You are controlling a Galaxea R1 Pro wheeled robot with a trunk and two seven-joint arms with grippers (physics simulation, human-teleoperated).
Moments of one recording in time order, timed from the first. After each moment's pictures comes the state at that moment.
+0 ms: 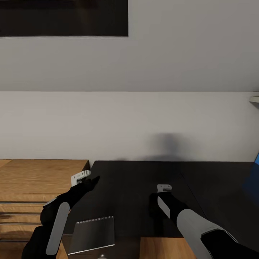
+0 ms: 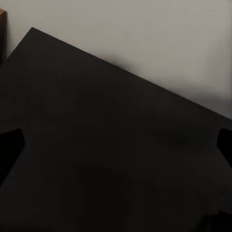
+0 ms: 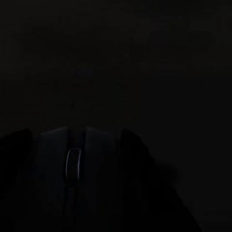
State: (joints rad) left arm -0.27 -0.10 0.11 -1.62 0.39 0.70 0.05; right arm -0.83 0.11 0.20 -0.25 -0.24 0.31 -0.20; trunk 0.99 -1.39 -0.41
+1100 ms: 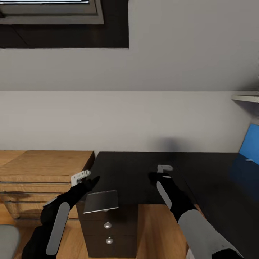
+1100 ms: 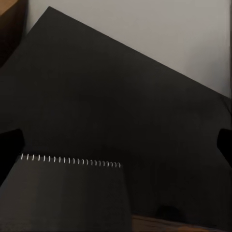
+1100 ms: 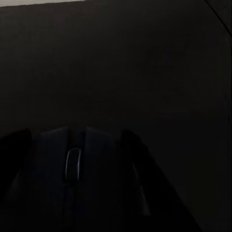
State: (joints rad) left arm -0.27 -0.10 0.11 -1.62 0.39 0.70 0.05; right arm -0.73 0.10 0.19 -0.78 -0.24 0.43 -0.30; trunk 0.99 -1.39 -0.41
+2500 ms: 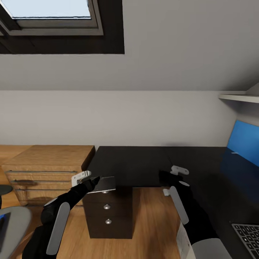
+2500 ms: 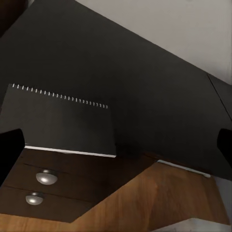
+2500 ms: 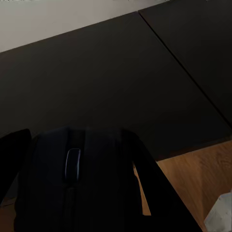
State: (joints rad) left arm -0.27 -0.10 0.11 -1.61 0.39 0.70 0.05; right arm -0.51 0.07 0.06 -1.25 -0.31 0.51 -0.37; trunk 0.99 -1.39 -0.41
